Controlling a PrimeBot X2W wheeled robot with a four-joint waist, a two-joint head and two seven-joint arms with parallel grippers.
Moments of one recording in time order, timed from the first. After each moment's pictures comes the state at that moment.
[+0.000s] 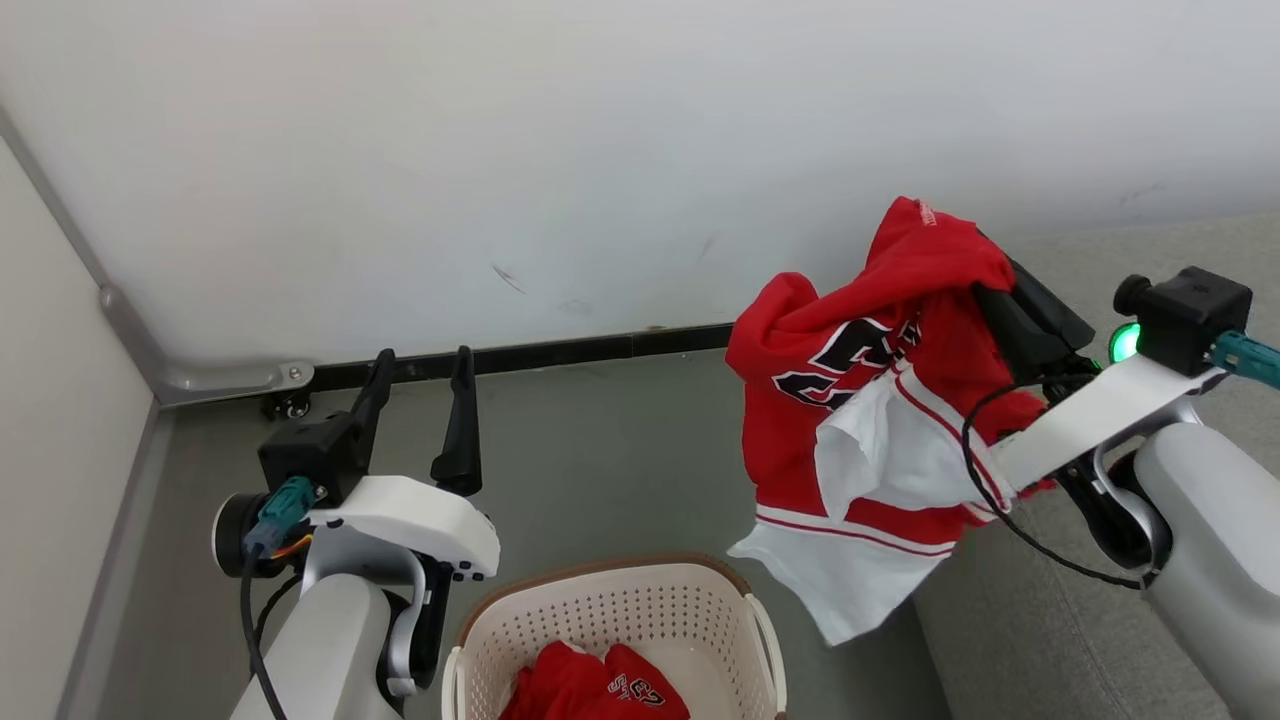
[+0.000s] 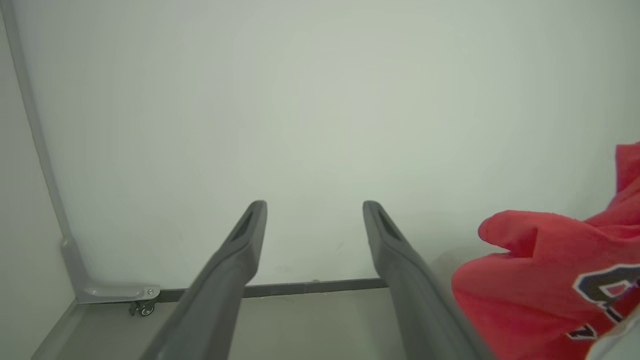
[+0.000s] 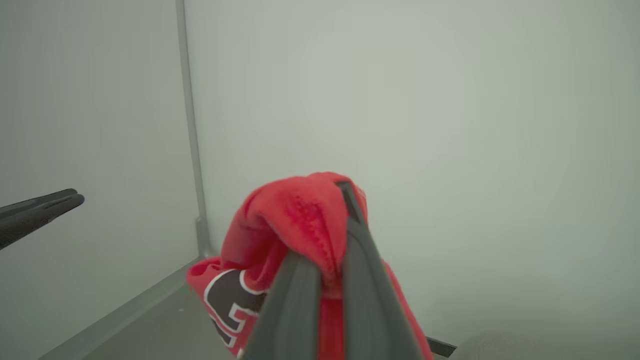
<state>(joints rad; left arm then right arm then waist) -0.41 0.09 -0.31 0.47 -0.40 0.09 -0.24 -0.63 -0.44 0.60 0.48 0.66 0.13 -0.25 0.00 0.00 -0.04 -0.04</state>
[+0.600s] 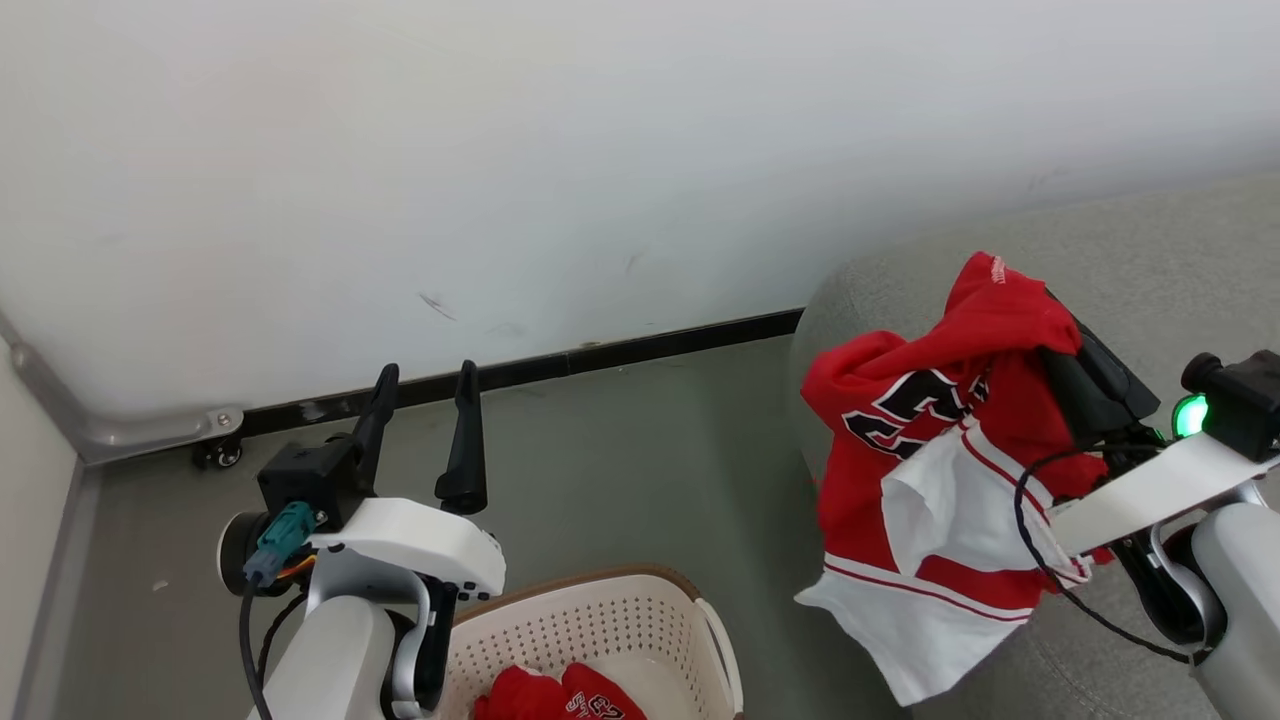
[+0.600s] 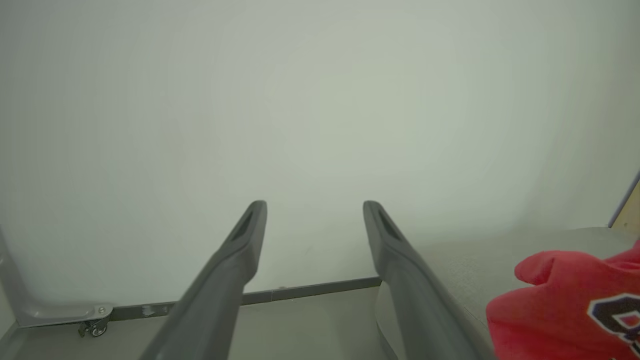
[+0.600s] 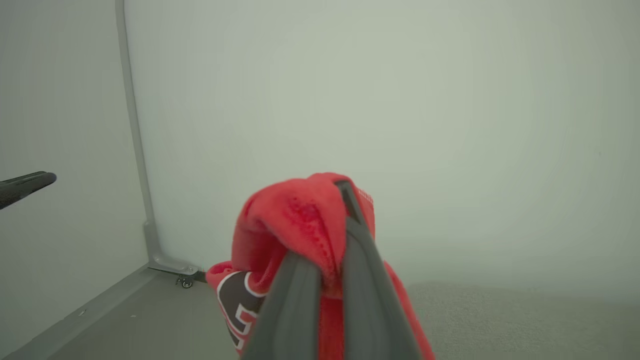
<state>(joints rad) -0.35 0.08 -0.30 0.41 -0.40 0.09 -0.25 -0.40 -0.47 0.40 0.35 0.56 0.13 -0.25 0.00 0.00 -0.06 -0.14</state>
